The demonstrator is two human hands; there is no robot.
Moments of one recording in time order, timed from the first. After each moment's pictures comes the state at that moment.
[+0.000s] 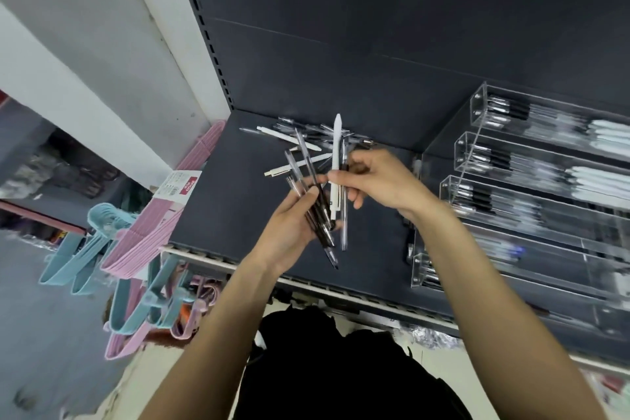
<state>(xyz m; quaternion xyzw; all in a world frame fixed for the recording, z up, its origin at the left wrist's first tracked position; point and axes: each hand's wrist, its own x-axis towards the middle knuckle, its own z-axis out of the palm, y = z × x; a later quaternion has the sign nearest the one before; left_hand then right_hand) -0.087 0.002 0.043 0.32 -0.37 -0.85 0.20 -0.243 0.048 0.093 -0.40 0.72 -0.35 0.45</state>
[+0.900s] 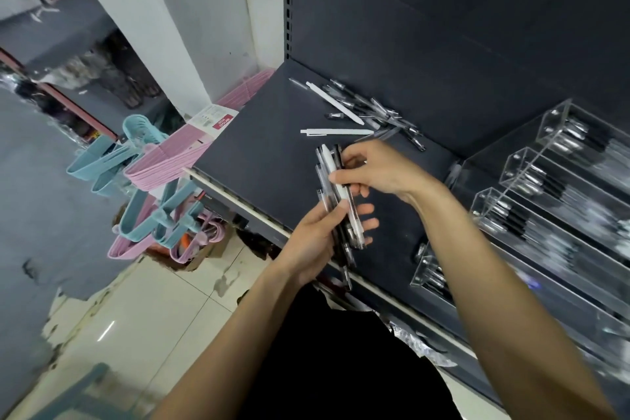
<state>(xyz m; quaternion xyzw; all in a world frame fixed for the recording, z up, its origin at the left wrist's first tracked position) -0.077 0.068 0.024 0.35 -0.22 -0.87 0.27 -0.225 0.020 0.059 -0.51 0.65 -0.19 0.52</state>
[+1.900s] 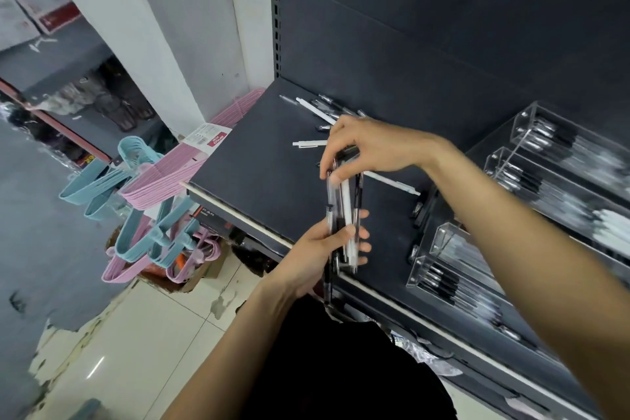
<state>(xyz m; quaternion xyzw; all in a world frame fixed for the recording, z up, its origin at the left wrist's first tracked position) -0.067 0.078 0.021 0.31 -0.32 -0.87 0.19 -0.236 -0.003 0.114 -0.79 0.50 -0.05 0.36</state>
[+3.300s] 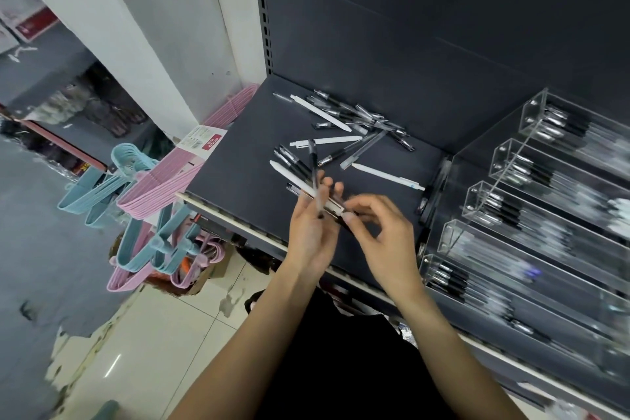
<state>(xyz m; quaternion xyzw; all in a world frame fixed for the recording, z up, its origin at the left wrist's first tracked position) -0.098 0.045 0.019 0.33 -0.04 -0.84 0.43 -0.178 0.115 0.031 -0.45 0.72 -0.47 0.25</state>
